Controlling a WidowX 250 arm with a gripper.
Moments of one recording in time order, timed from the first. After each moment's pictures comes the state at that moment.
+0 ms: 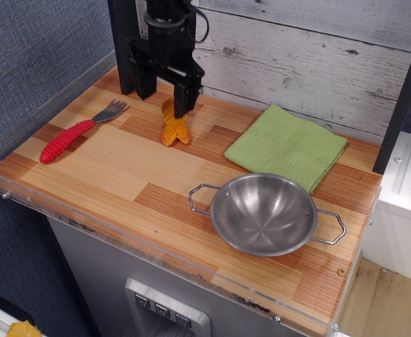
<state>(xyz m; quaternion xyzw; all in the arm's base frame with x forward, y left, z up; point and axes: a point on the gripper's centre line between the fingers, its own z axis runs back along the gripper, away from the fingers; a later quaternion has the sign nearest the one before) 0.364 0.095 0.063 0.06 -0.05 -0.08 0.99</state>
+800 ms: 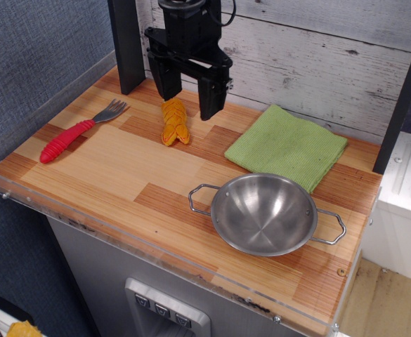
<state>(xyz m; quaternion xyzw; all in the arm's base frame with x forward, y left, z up) 0.329 0.041 0.097 0.00 -0.06 -0.10 0.99</state>
